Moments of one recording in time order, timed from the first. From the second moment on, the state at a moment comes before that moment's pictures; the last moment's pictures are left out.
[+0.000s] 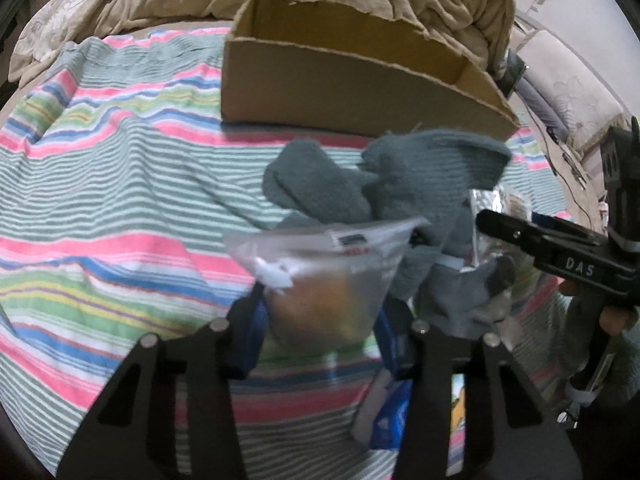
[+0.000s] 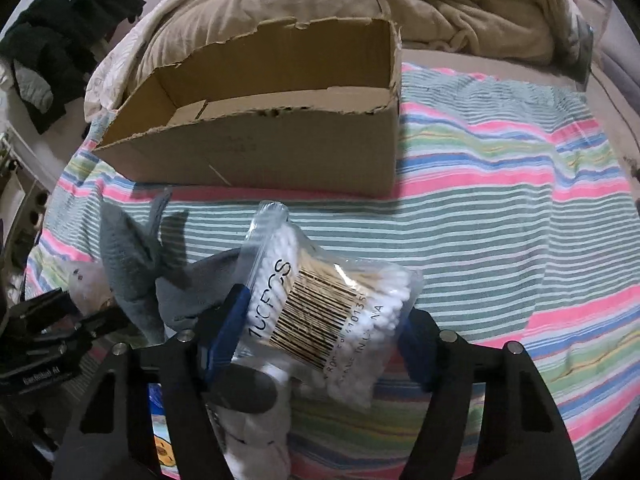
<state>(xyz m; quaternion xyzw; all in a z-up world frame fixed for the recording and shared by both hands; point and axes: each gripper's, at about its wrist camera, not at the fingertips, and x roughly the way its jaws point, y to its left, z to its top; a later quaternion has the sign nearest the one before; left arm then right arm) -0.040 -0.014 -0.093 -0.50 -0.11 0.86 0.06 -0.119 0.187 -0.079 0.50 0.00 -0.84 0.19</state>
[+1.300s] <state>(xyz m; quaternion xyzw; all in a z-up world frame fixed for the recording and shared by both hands) -0.121 -0.040 0.022 -0.36 -0.08 0.93 0.06 -0.192 0.170 0.022 0.39 0.02 -0.89 0.23</state>
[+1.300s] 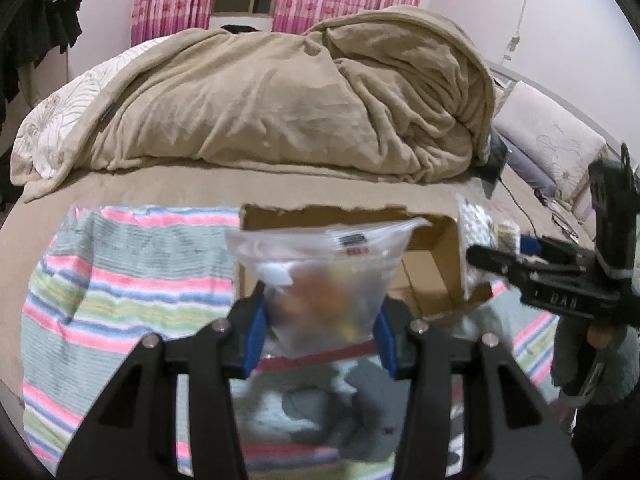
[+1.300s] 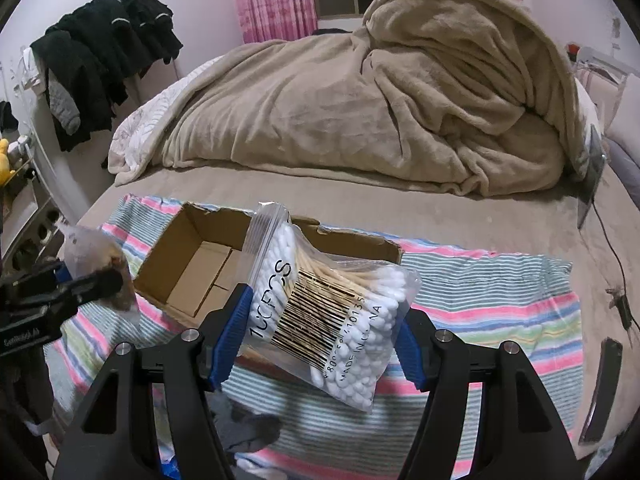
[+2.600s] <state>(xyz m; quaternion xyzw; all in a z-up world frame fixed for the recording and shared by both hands) -0.098 -0.040 0.020 -0.39 -0.08 0.92 0.04 -0.176 0.163 0.010 0.40 0.03 -0.88 0.23</state>
